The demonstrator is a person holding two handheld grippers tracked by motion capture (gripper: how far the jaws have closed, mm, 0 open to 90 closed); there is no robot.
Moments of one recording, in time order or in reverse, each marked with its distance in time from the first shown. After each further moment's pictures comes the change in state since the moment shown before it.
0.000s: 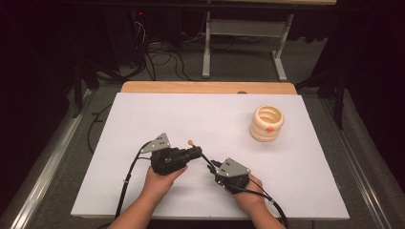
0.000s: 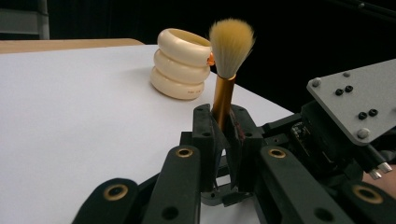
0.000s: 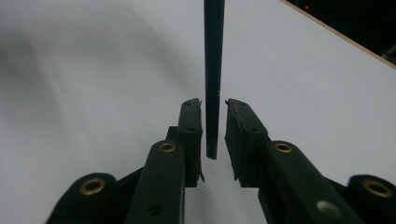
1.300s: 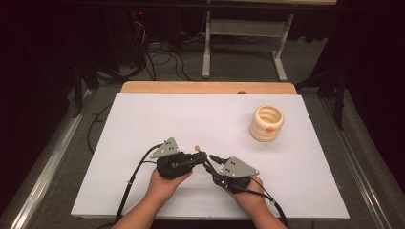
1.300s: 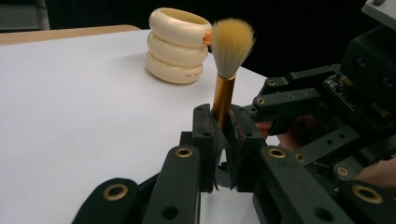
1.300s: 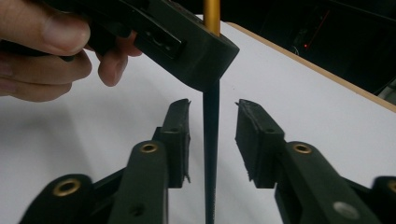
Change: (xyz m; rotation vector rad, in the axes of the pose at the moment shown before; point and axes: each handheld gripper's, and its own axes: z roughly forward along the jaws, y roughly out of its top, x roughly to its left) left arm -0.012 -0.007 0.013 0.064 0.023 0.060; right arm 0.001 0.015 -0.016 -0.170 0.031 0.051
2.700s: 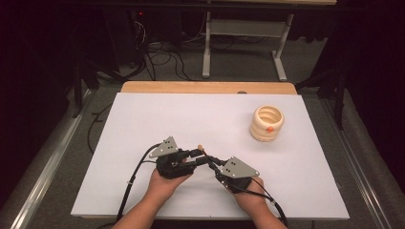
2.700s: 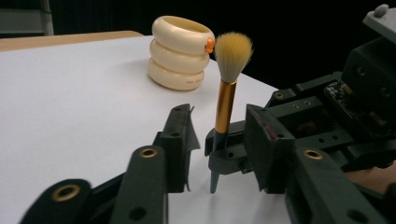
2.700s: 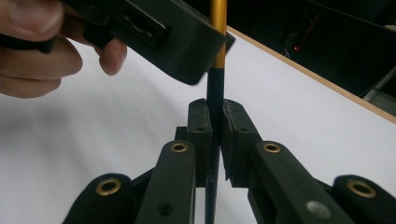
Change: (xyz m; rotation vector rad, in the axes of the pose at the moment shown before) left arm 0.000 0.004 -0.003 -0.027 0.010 -0.009; right arm 0.000 0.001 -0.002 -0.003 -0.036 -0.014
